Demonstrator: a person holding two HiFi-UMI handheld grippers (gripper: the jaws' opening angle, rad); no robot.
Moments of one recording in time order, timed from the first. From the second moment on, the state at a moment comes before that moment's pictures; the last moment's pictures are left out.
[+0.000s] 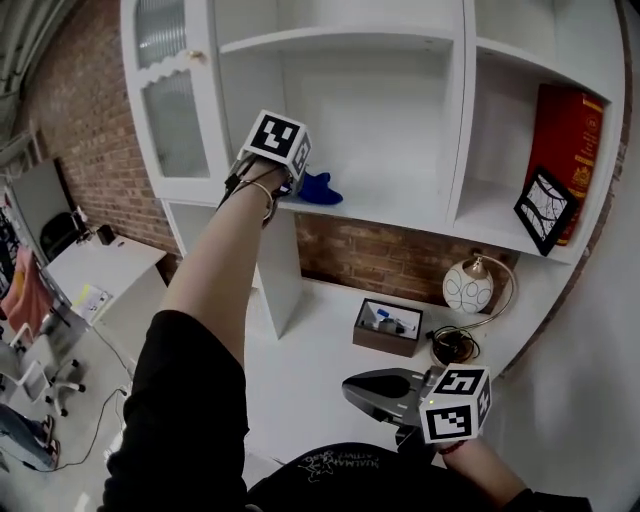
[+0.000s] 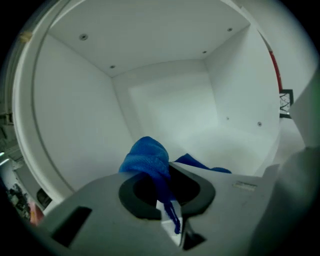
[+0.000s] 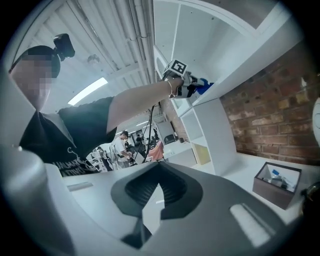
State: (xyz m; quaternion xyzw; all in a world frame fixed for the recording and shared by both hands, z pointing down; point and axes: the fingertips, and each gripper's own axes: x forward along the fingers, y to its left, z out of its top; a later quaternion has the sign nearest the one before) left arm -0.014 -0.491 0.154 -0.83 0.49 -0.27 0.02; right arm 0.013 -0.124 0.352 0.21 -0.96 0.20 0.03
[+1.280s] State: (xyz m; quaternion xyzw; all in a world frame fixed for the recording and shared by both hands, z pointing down) left arm 0.041 -0.467 0.199 -0.86 0.42 -0.30 -0.01; right arm -0.010 -0.137 0.355 0.18 -0.96 0.20 0.05
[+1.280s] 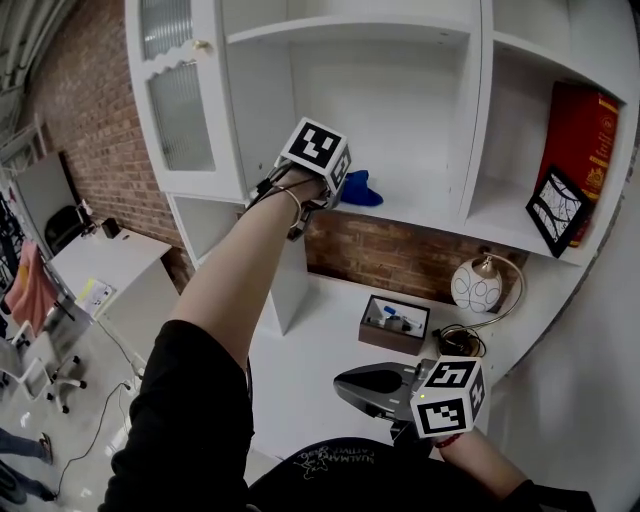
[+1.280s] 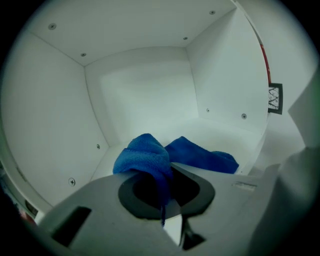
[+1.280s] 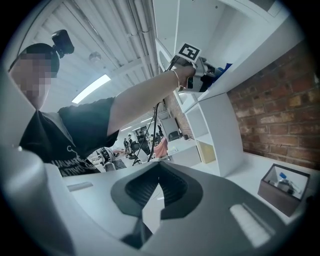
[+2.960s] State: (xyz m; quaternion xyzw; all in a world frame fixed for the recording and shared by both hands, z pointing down) left arm 0.219 -0.372 0.204 -0.89 0.29 -0.33 0.07; right arm 0.040 -0.106 0.354 0.24 -0.95 0.20 0.01
